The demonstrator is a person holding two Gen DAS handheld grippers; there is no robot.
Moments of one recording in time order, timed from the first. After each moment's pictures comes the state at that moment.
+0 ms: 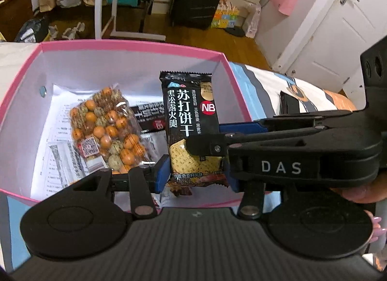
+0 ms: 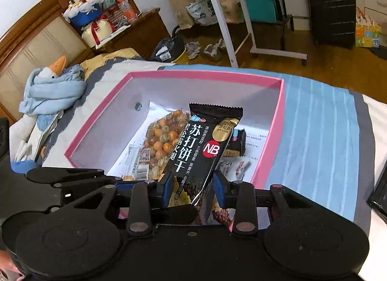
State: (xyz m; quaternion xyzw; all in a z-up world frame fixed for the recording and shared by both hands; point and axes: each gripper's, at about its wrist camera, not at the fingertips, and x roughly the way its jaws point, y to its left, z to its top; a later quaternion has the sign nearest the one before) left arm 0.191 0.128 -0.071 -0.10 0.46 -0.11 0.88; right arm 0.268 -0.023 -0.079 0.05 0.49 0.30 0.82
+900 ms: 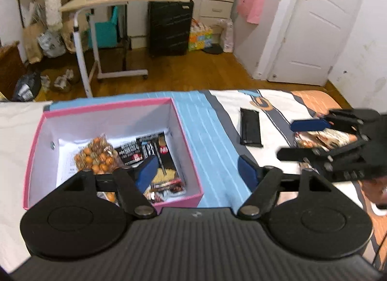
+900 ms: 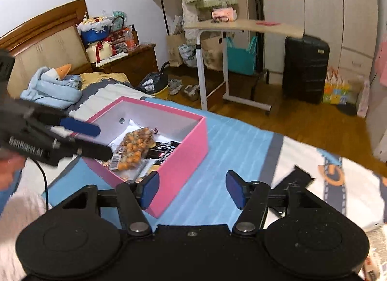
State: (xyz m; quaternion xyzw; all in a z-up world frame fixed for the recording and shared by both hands) left arm 0.142 0.067 0.032 -0.01 0.40 -0.14 0.91; right arm 0.179 -0.165 0.014 -0.03 0.37 0.29 0.88
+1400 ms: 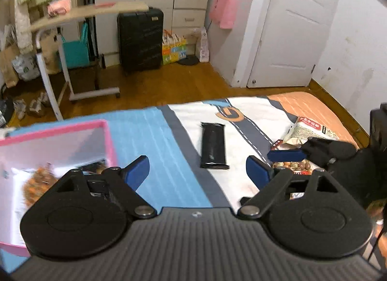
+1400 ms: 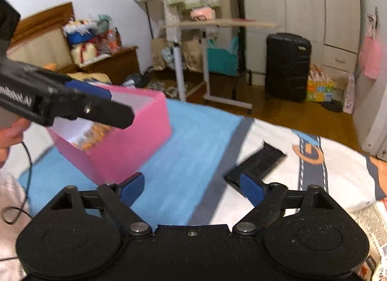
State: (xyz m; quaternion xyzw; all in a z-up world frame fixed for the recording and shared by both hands) left arm 0.177 -0.036 -0.009 0.01 0.37 -0.19 0.91; right arm 0.189 -0.208 -0.066 -0.04 0.37 0.24 0.90
